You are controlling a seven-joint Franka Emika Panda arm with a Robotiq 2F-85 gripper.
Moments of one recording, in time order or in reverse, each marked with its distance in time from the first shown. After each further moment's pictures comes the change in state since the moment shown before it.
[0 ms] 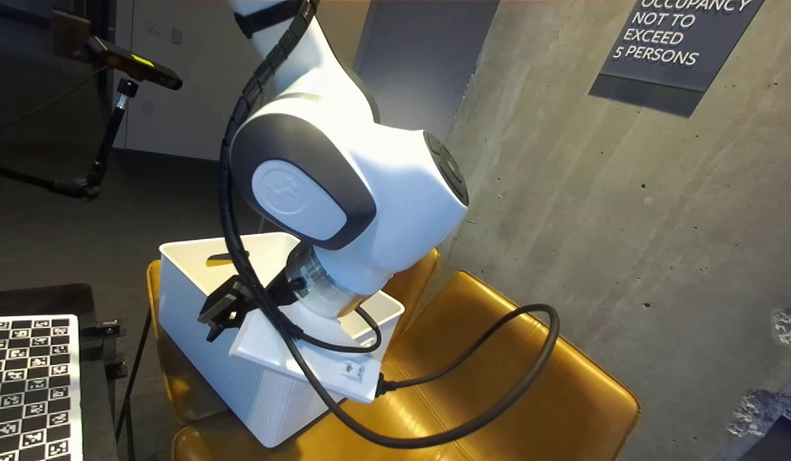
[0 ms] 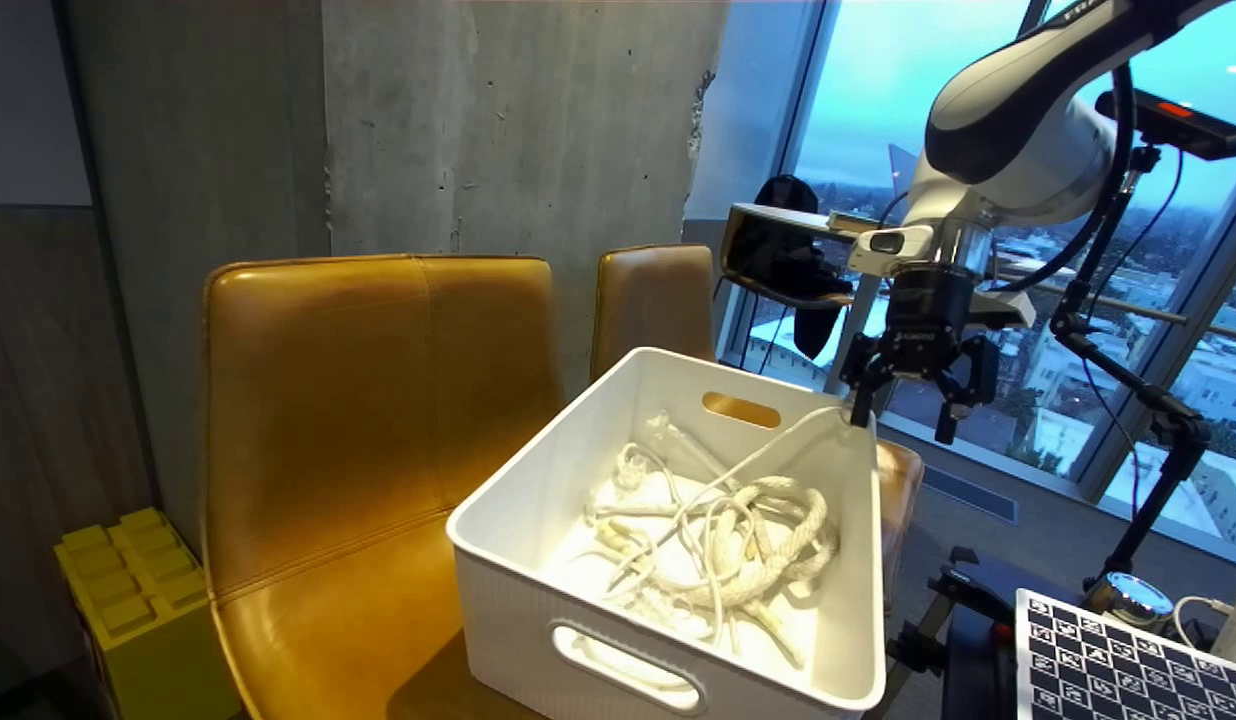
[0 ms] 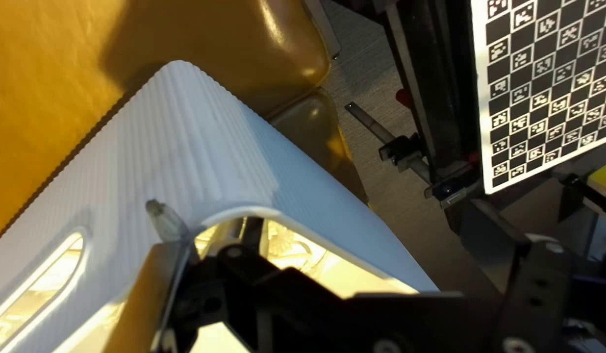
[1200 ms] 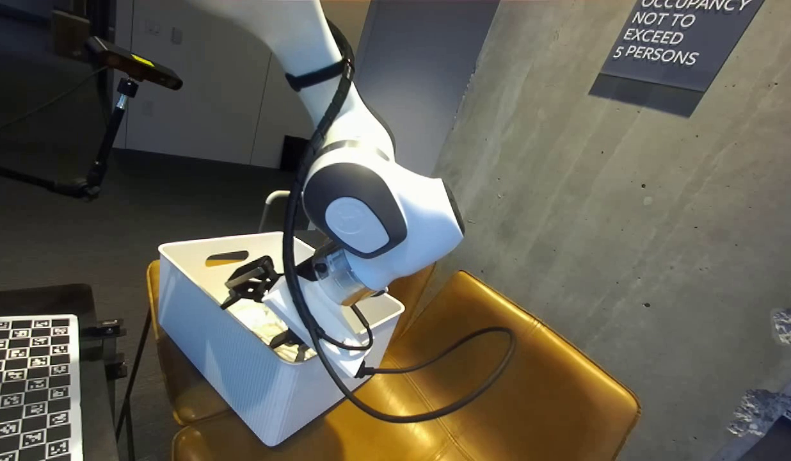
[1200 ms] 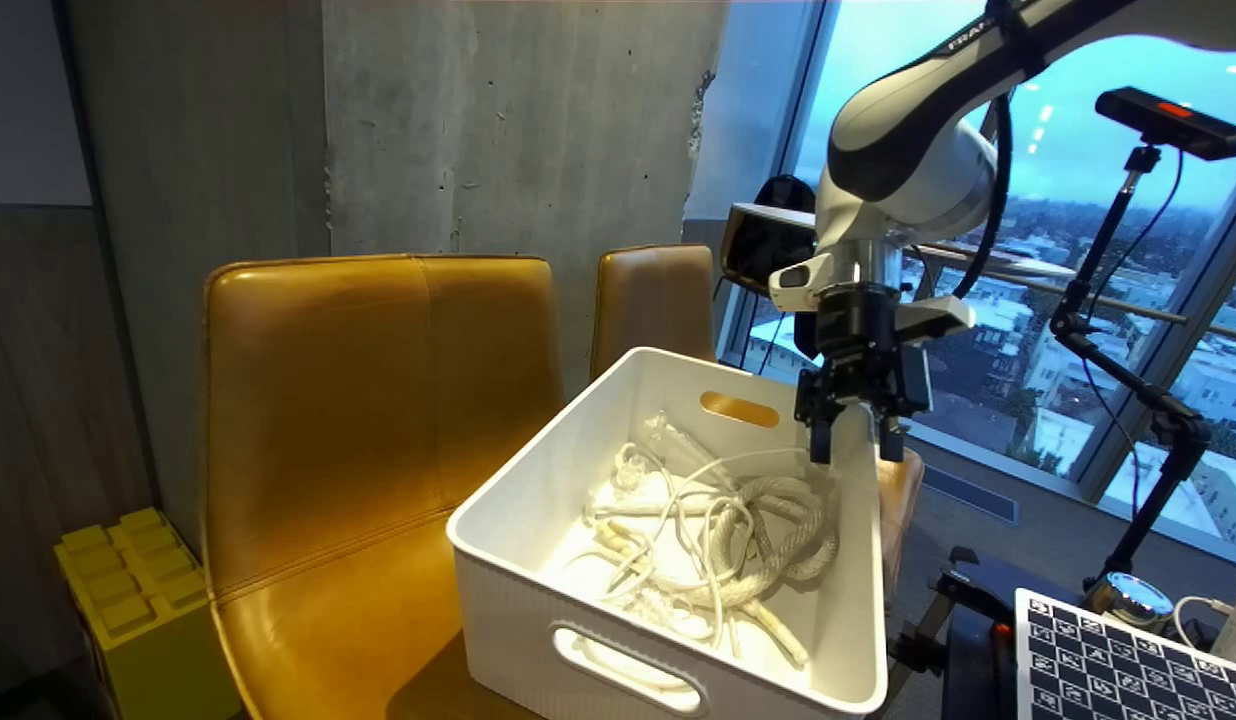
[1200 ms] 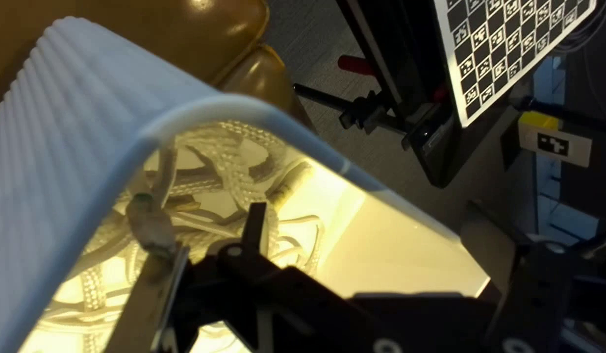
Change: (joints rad) arm 0.008 0.208 0.103 0.231 -0.020 -0.206 0.333
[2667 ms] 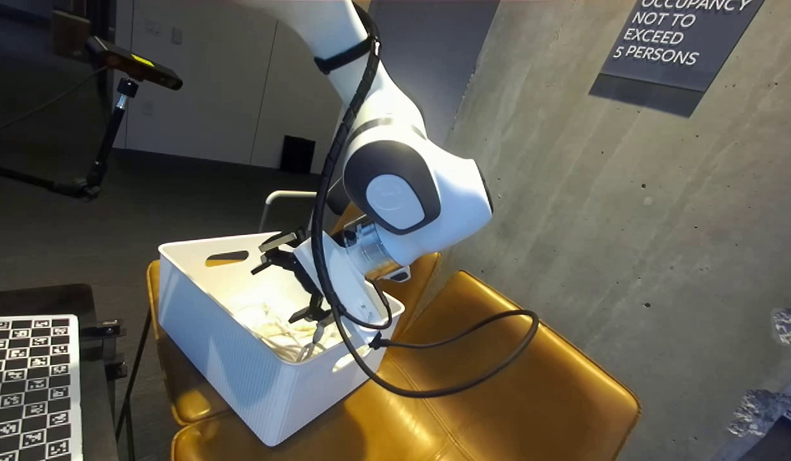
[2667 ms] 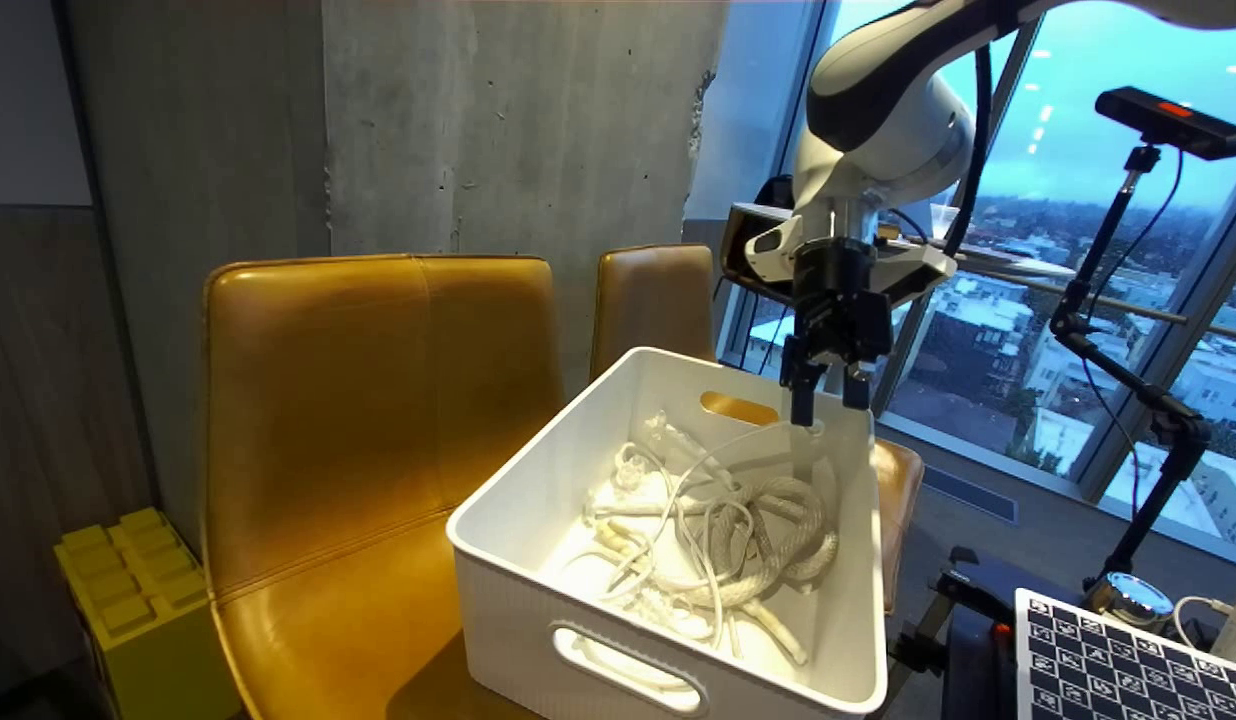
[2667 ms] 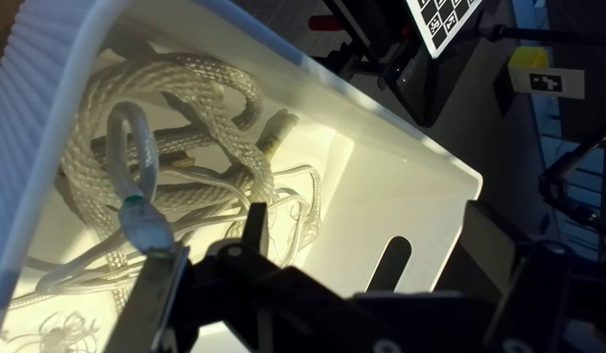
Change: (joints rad) arm 0.008 0.049 -0.001 0.169 0.044 -0.142 0.217
